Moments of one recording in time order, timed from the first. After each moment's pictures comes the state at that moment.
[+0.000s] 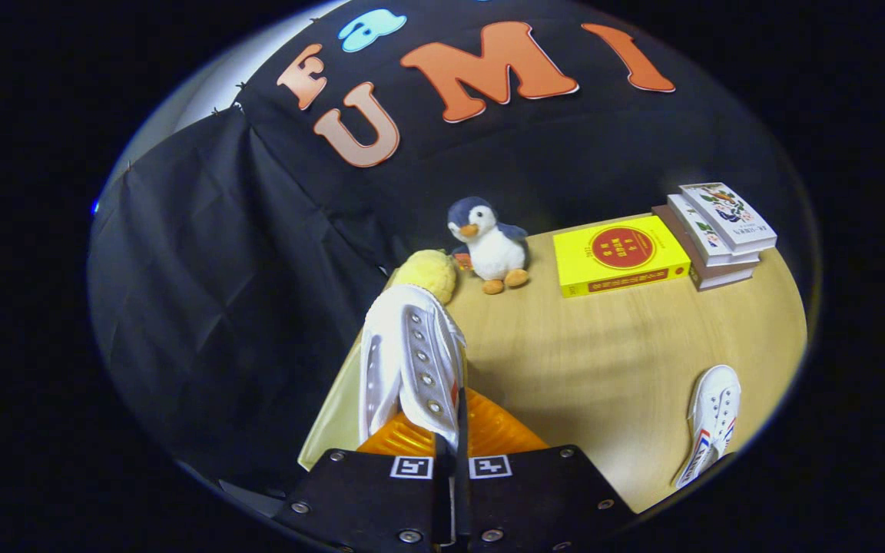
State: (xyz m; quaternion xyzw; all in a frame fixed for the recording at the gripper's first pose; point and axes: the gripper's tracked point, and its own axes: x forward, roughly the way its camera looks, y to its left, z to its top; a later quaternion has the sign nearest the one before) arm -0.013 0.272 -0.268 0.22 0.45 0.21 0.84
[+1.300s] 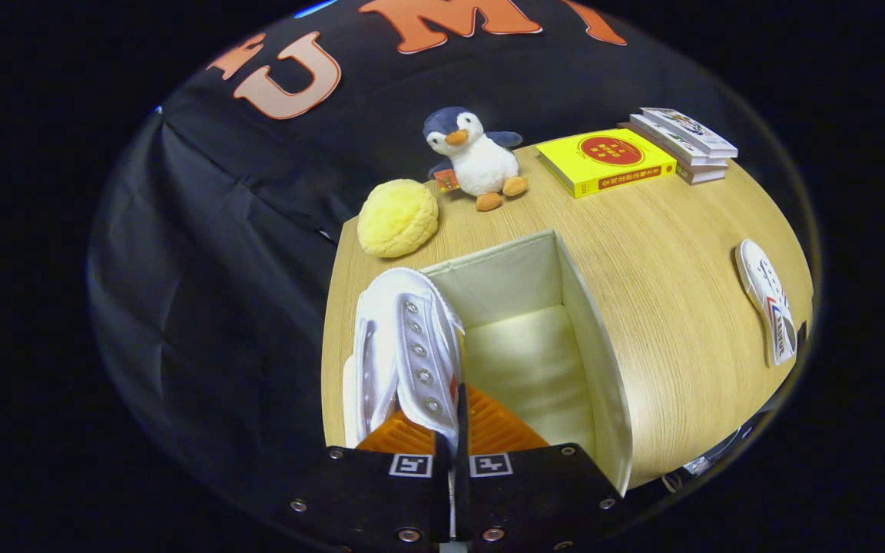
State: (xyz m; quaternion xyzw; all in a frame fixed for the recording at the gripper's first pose) arm -0.054 0.403 -0.340 0.22 0.56 0.03 0.80
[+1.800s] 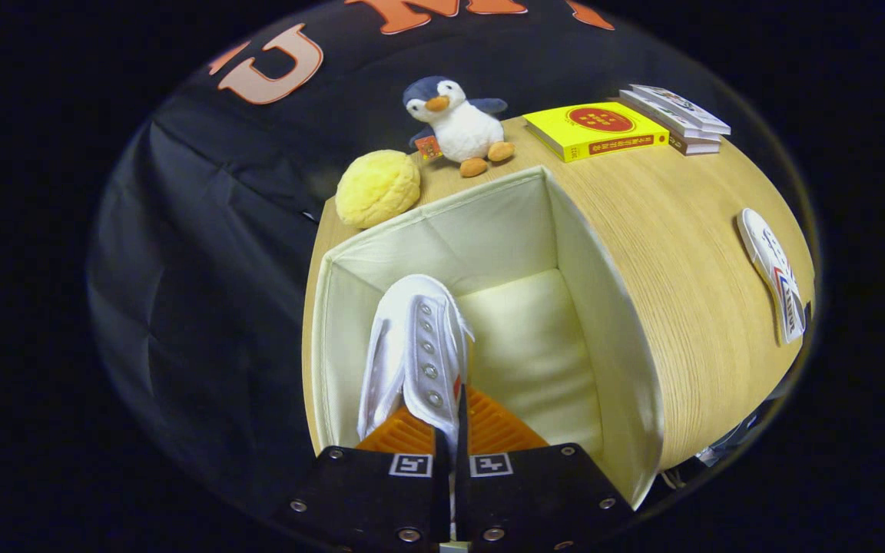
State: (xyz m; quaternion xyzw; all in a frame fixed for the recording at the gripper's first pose) arm -0.079 0.416 -0.384 0.21 0.60 0.04 0.77
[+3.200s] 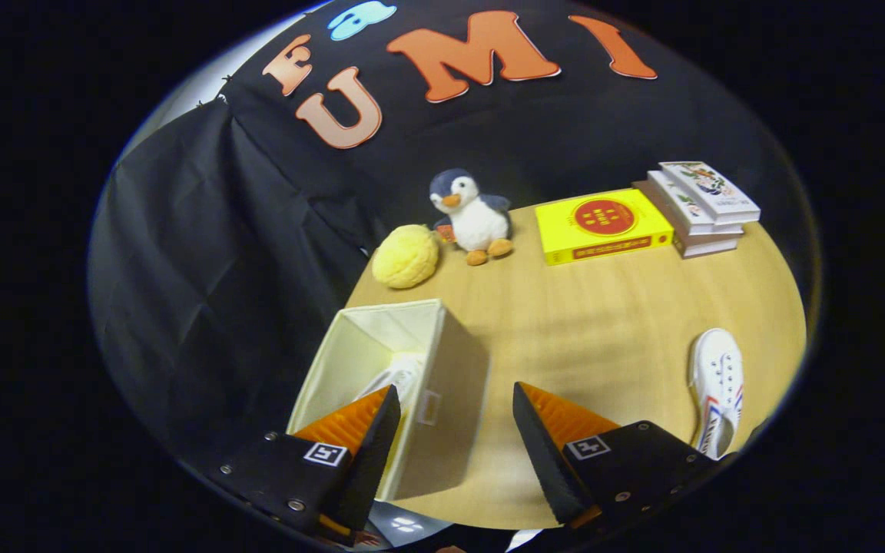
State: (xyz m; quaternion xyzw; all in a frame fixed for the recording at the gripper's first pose) arm -0.053 0.202 -0.321 0.17 0.47 0.14 0.85
